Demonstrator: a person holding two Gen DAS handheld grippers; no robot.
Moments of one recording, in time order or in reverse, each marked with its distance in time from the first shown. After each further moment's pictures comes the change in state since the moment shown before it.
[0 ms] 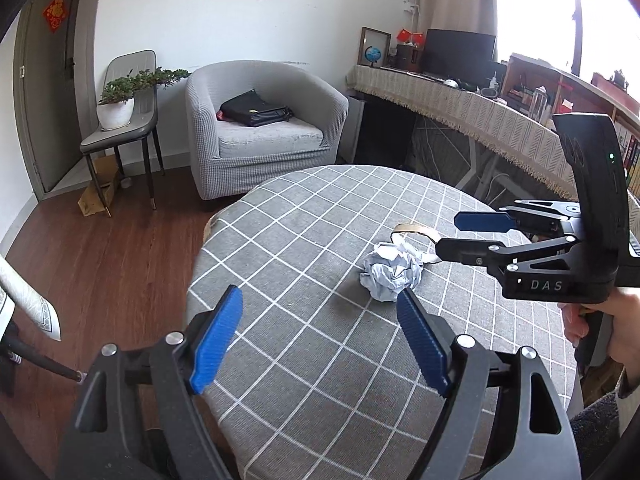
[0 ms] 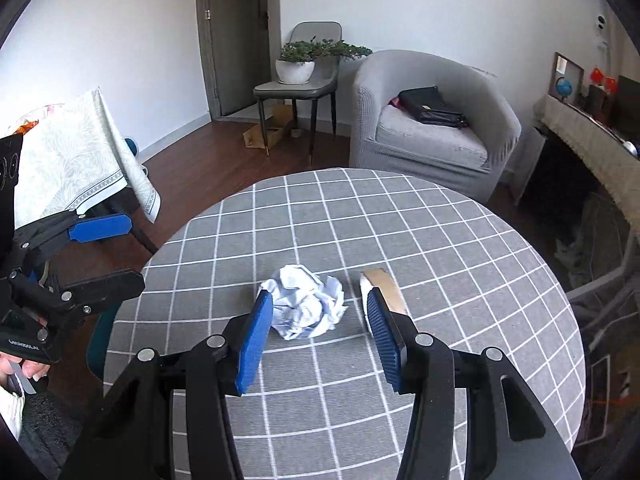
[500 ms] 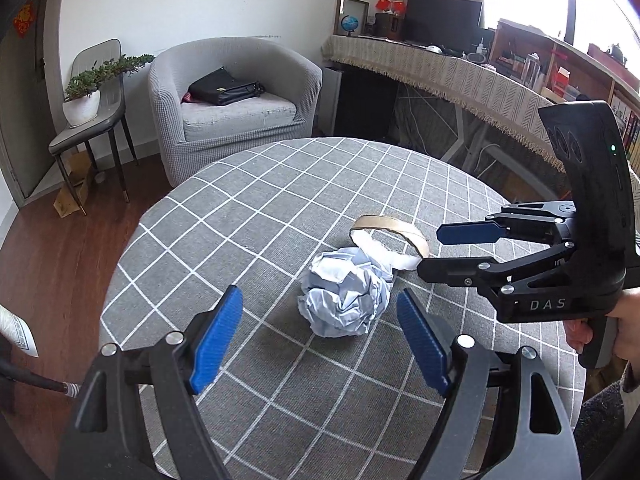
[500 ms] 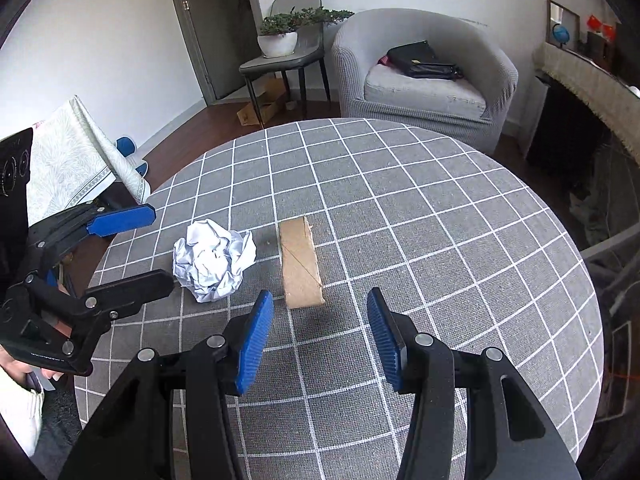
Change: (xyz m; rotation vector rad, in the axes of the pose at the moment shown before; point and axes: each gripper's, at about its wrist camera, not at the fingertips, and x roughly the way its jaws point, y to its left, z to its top) left arm 0.070 -0.043 0.016 0.047 0.097 -0.051; right arm 0.031 -0.059 -0.020 0.081 0.115 0.091
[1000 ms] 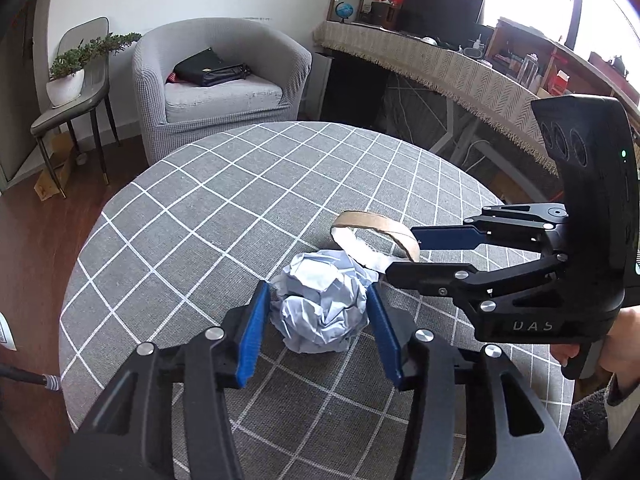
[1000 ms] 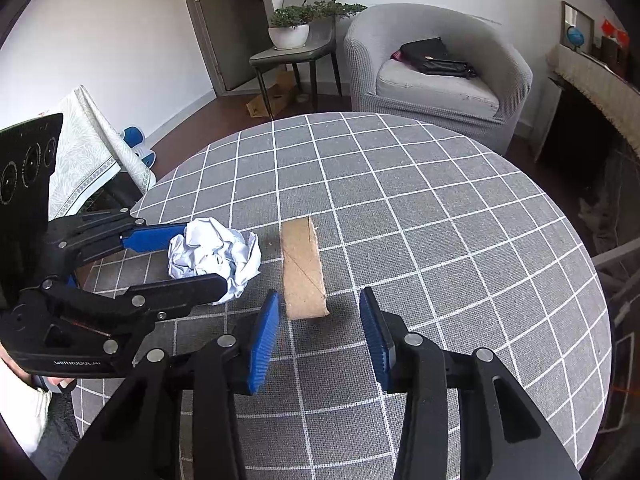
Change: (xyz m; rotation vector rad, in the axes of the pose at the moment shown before) left arm 0.021 0.000 0.002 -0.043 0.051 -0.071; right arm 0.011 0.007 0.012 -0.024 0.019 0.028
